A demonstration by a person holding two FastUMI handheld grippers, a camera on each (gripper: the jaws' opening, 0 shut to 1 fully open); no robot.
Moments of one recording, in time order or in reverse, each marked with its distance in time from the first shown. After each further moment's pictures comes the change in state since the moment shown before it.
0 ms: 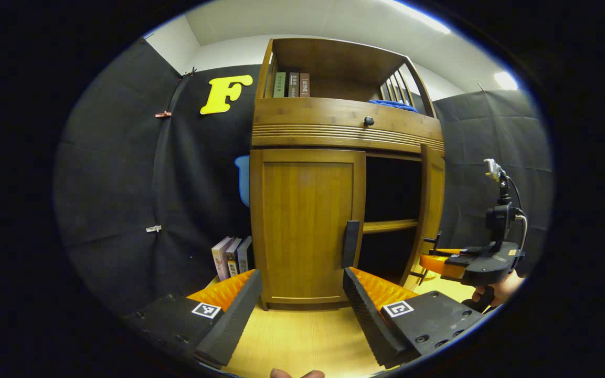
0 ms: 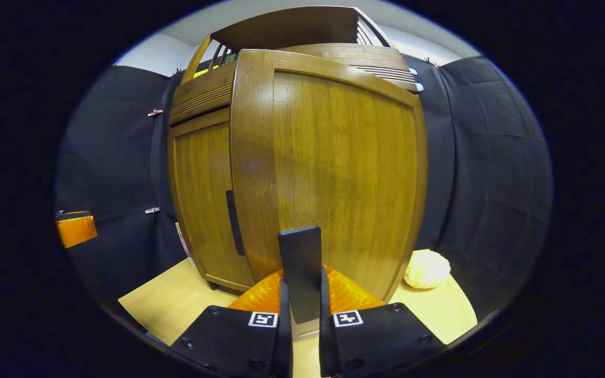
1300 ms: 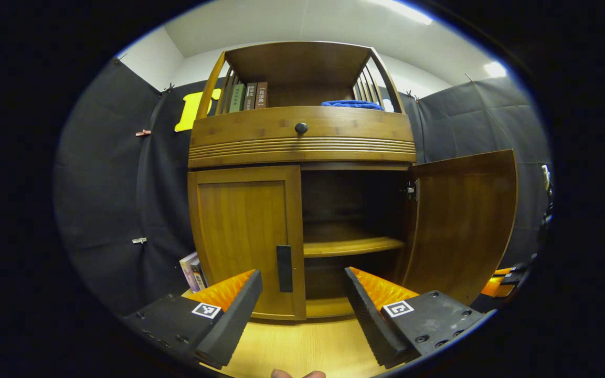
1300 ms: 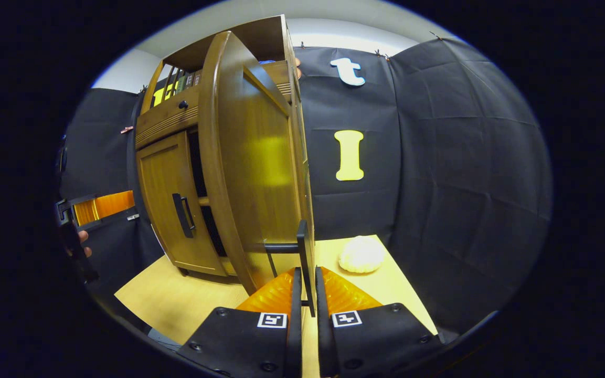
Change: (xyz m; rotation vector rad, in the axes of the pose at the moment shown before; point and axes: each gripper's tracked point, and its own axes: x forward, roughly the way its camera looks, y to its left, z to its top) left arm 0.043 -0.157 0.041 0.038 -0.062 0.003; right arm -0.110 -0.178 0.006 0.070 0.011 -0.131
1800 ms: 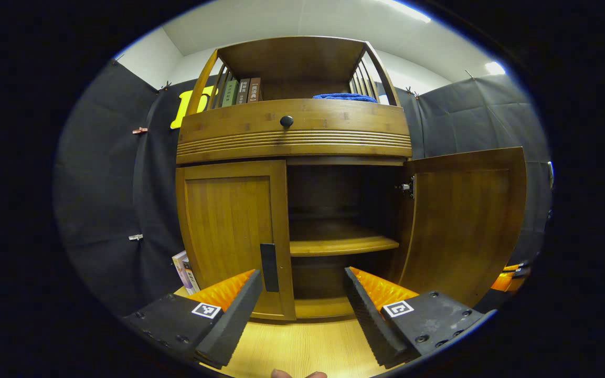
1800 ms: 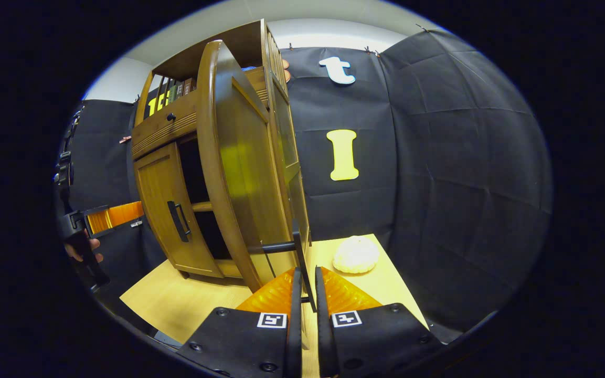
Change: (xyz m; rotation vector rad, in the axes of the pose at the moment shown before) left arm 0.016 -0.023 -0.007 -0.004 0.020 0.013; right arm -0.003 -0.036 0.007 0.054 0.007 0.031
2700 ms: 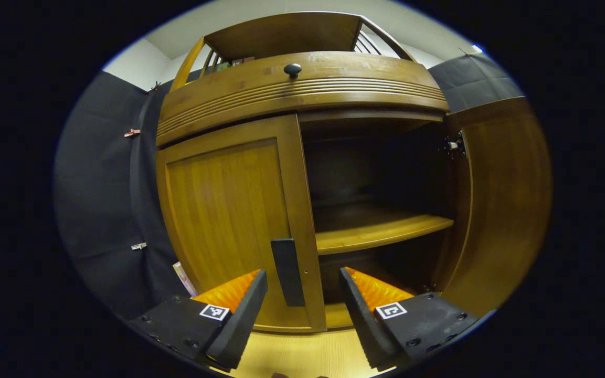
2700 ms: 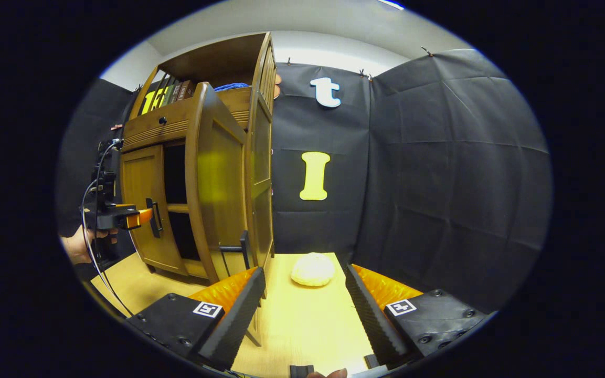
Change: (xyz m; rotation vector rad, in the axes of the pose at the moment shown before) left arm 0.126 0.053 -0.051 0.092 0.030 0.057; right arm -0.047 -0.065 0.033 -0.134 -0.108 -0.162
